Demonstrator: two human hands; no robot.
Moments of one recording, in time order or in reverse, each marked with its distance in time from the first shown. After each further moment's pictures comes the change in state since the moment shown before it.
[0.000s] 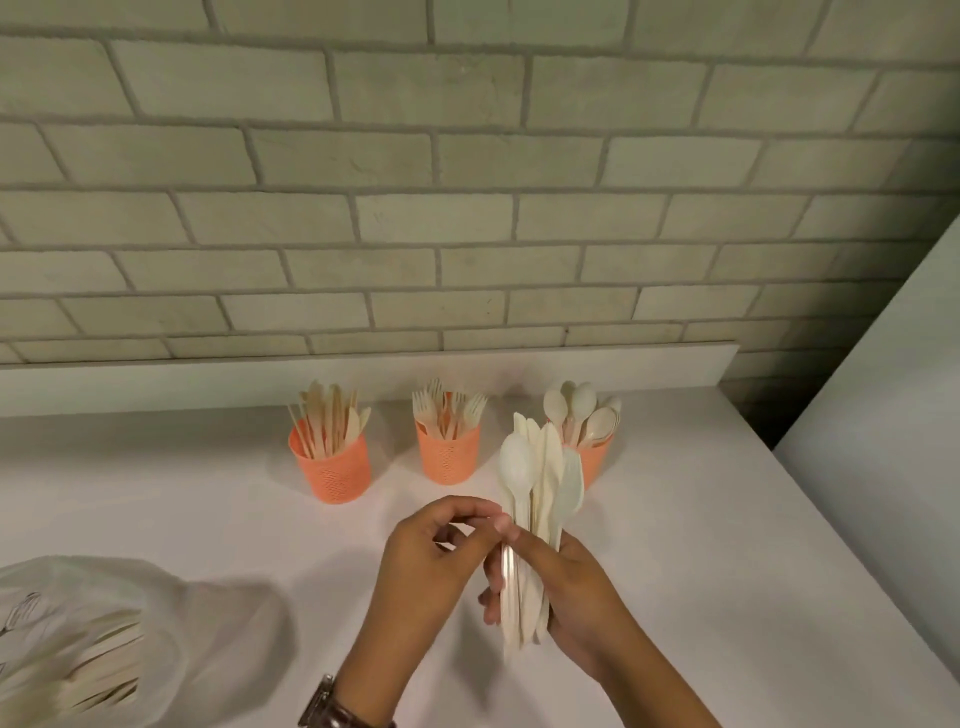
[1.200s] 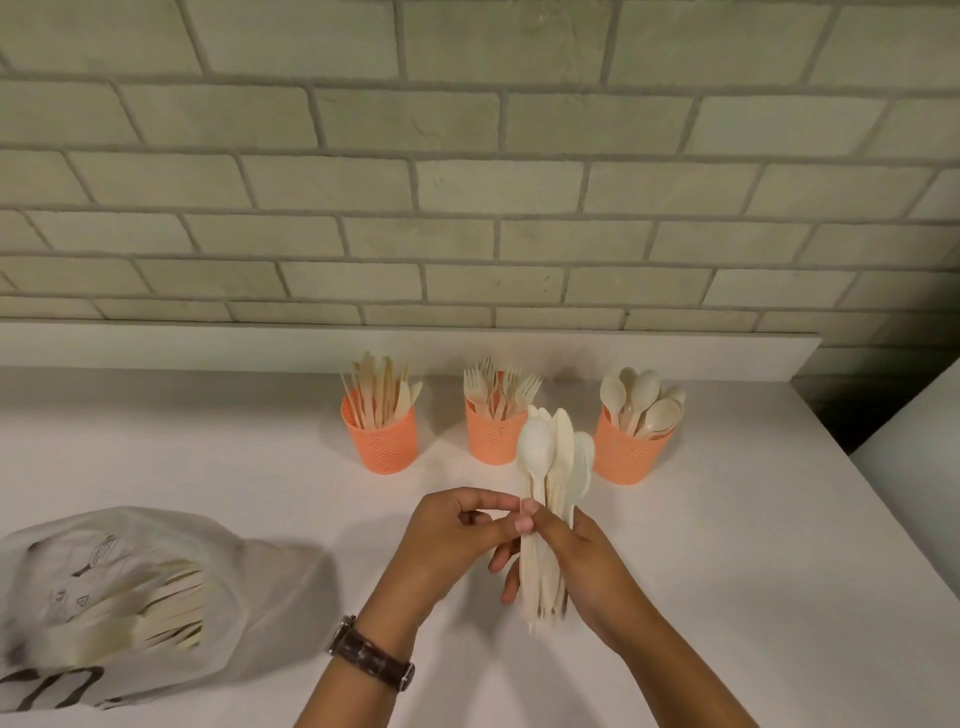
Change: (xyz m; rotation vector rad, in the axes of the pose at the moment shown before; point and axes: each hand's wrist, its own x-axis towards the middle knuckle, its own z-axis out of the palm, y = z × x) left_hand 0.023 -0.020 -0.025 -0.104 -0.122 -0.210; right_hand 0.037 0.016 0.006 -0.312 -0.032 0.021
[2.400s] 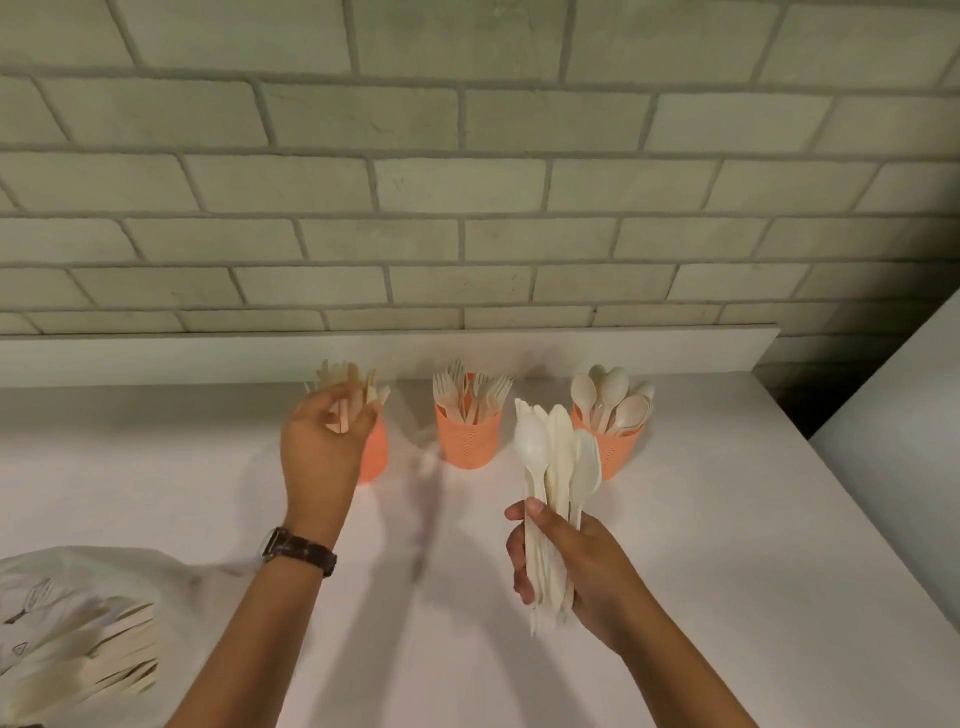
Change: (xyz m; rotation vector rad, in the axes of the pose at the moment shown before) left_hand 0.078 0.009 -0.066 0.308 0.680 0.357; right_hand -0.004 -0.001 -0.018 0.249 0.058 0.061
